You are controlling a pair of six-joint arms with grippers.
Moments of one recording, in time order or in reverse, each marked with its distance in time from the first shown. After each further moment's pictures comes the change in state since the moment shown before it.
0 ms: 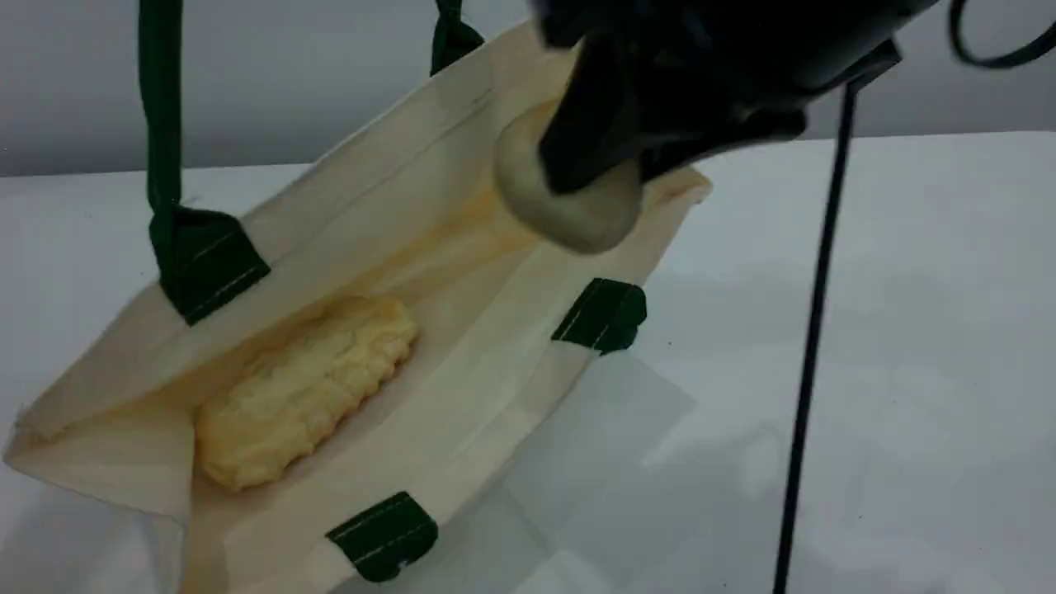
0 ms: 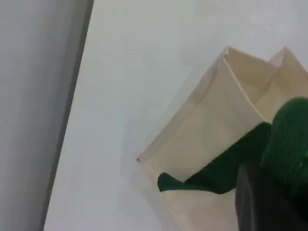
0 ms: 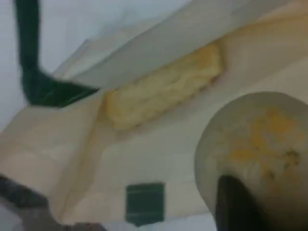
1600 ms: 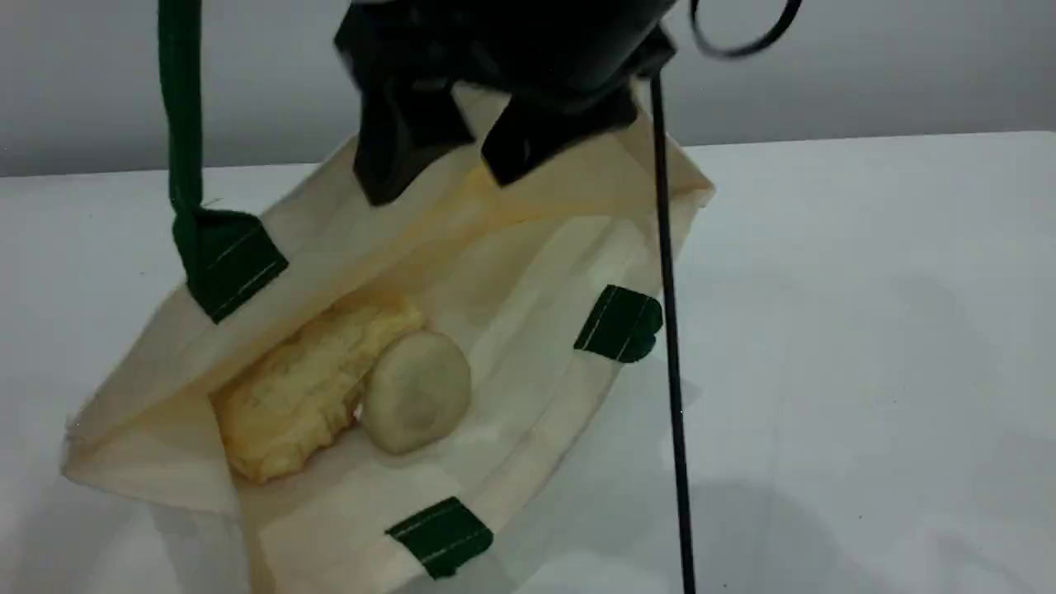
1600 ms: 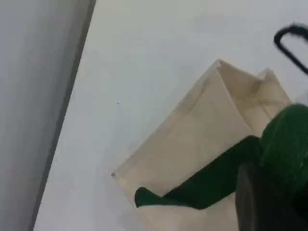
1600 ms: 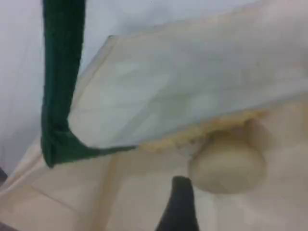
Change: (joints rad) left arm 0.000 -0.001 0.000 -0.045 0.000 -0.036; right arm 0.007 0.257 -0.316 -0.045 0.126 -0.105
